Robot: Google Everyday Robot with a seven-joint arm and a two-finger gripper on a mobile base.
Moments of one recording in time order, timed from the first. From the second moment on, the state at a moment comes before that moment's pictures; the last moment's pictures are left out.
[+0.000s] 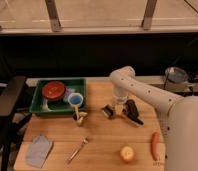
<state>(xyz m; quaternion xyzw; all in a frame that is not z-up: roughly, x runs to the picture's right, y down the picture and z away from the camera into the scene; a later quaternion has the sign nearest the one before) 0.137 0.119 0.884 -0.39 0.02 0.06 0.92</state>
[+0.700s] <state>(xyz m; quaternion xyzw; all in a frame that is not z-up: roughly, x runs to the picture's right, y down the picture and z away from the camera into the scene) 0.053 0.109 0.889 -0.40 -0.02 0.02 0.92</state>
